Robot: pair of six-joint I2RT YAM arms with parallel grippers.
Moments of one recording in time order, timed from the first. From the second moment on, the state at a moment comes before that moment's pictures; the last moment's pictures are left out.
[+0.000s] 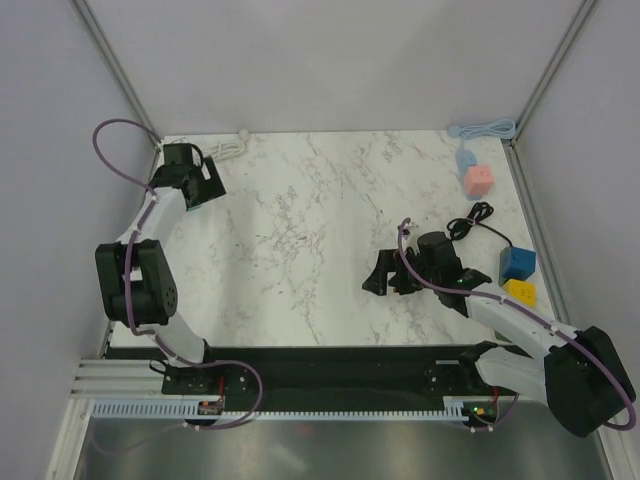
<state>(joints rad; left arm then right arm) 0.06 1.66 1.28 -0.40 -0.12 -0.28 0.49 1.10 0.50 -0.10 -0.35 0.49</state>
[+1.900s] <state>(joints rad) 0.17 1.91 1.33 -0.45 0.01 -0.32 0.49 0.91 0.60 -0.31 -0.33 0.52</state>
